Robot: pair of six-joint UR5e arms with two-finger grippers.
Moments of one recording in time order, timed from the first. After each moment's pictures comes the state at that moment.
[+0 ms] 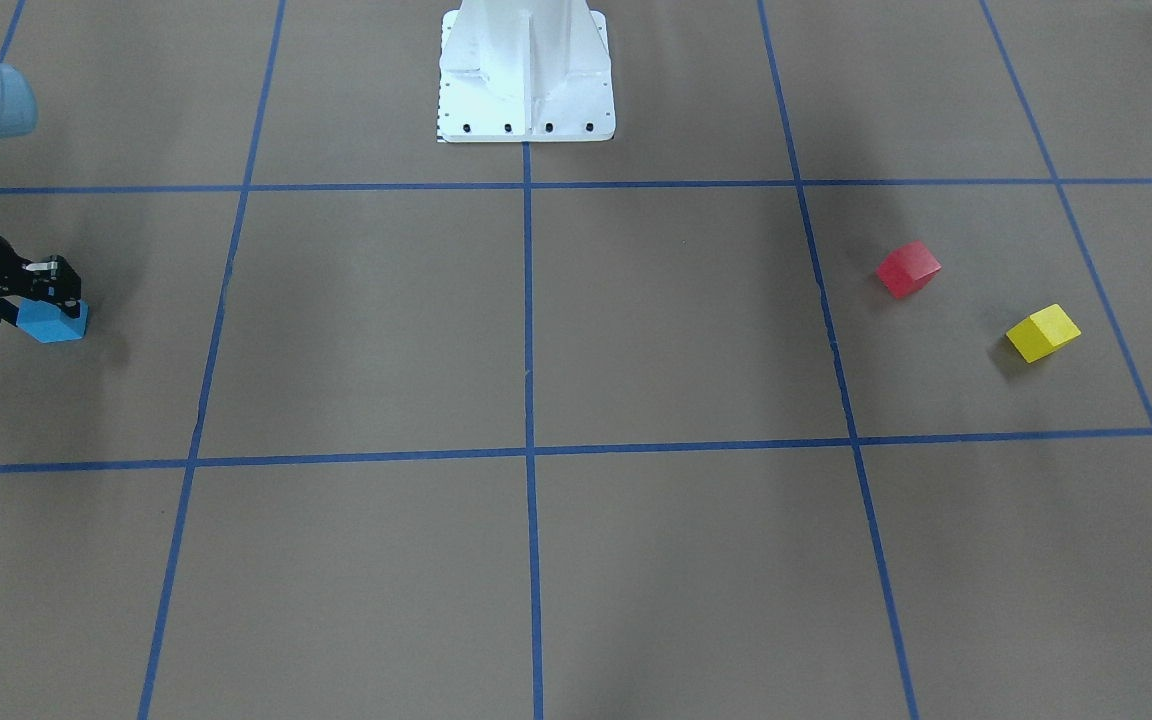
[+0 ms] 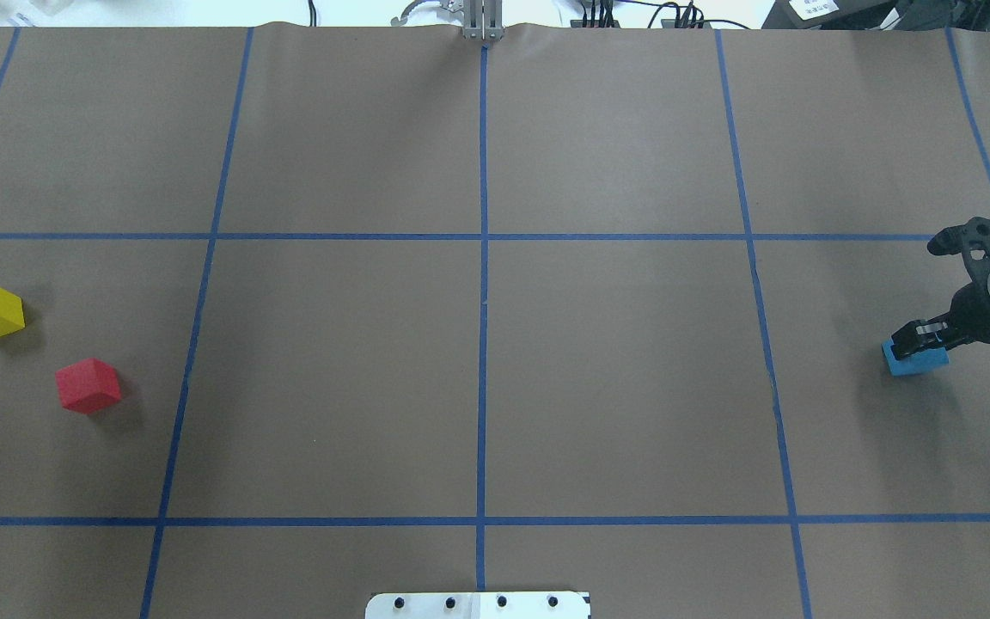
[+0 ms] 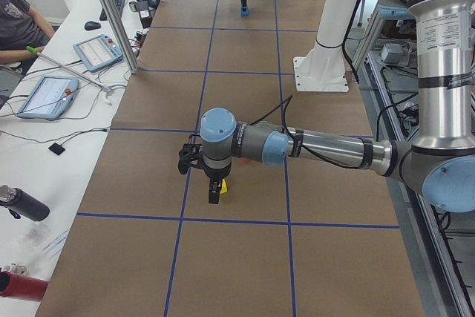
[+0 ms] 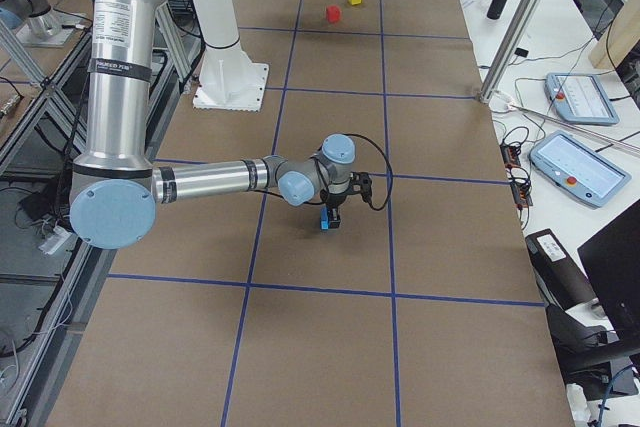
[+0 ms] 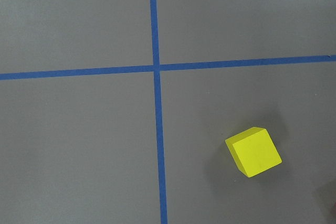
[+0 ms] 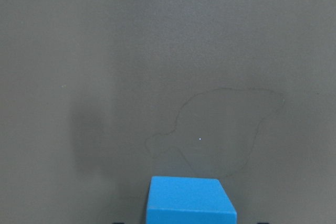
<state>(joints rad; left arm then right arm) -1.49 -1.43 -1.84 -1.64 -2.33 -0.14 0.93 -1.68 1.72 -1.13 2.17 0.63</state>
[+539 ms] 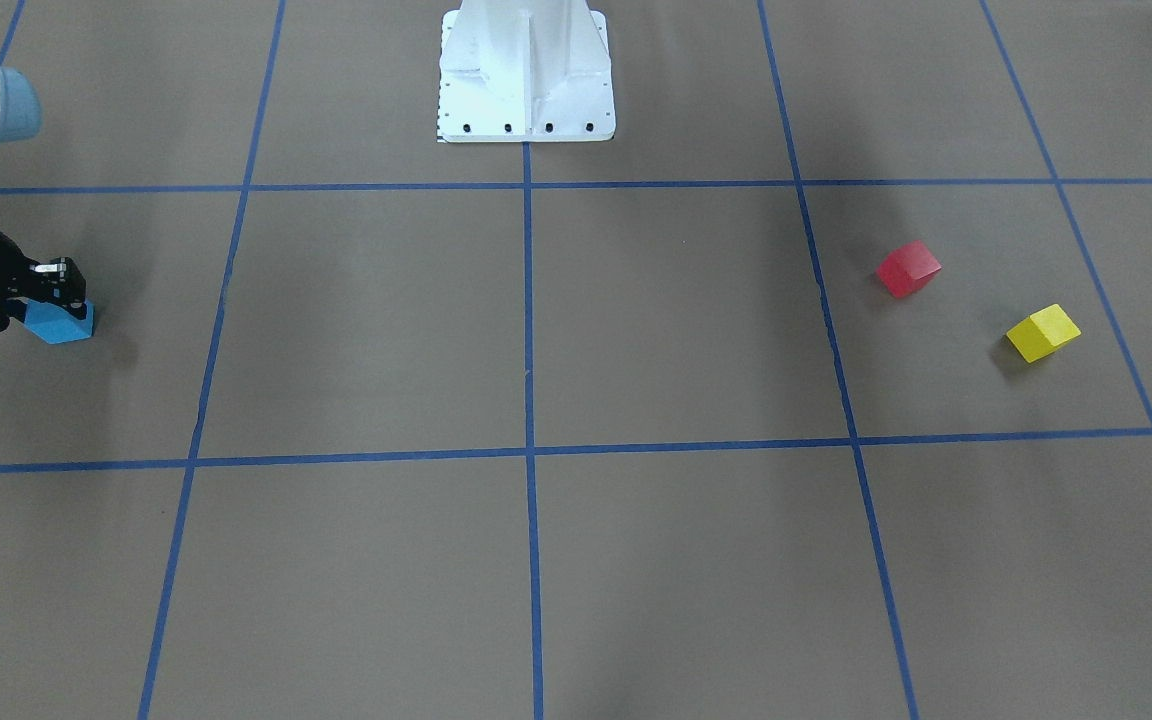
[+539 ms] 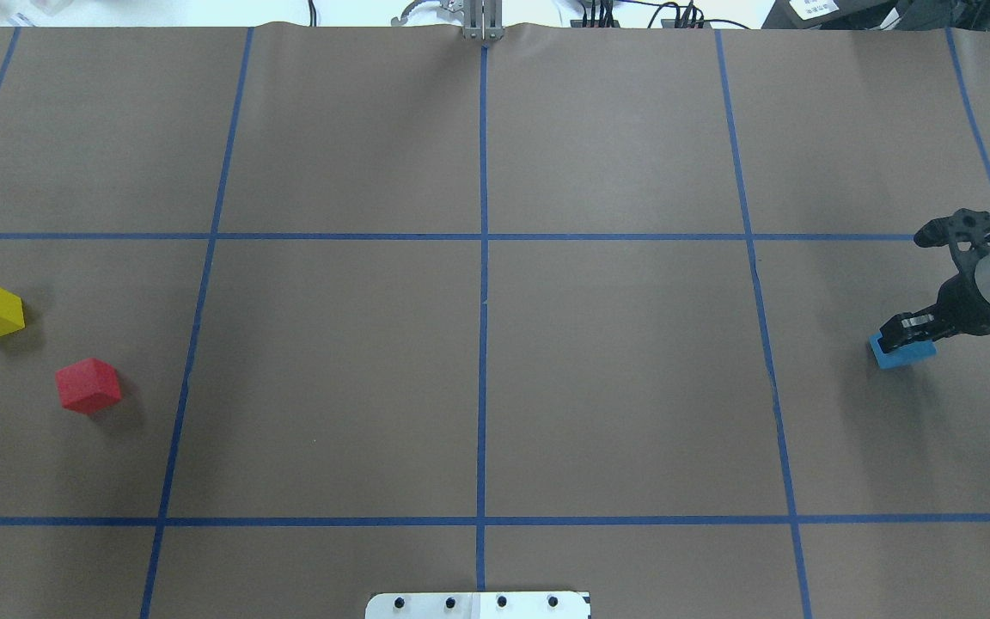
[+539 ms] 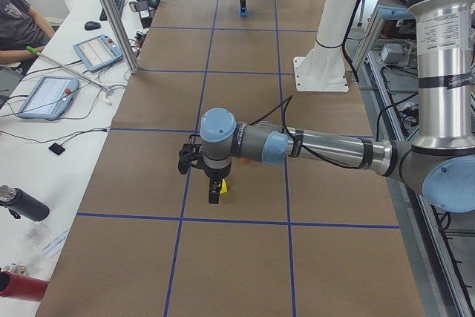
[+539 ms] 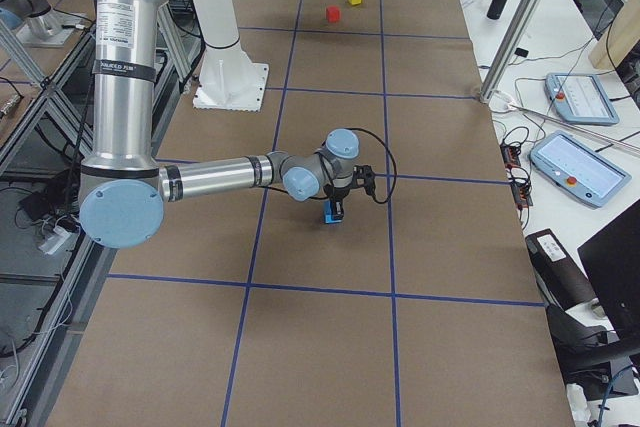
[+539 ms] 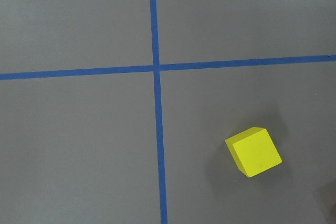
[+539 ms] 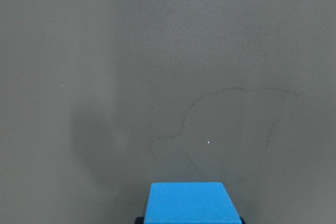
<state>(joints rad) -1.49 -1.43 -1.84 -1.64 -2.33 -0.14 0.93 -1.65 1.73 -1.13 2.19 0.63</state>
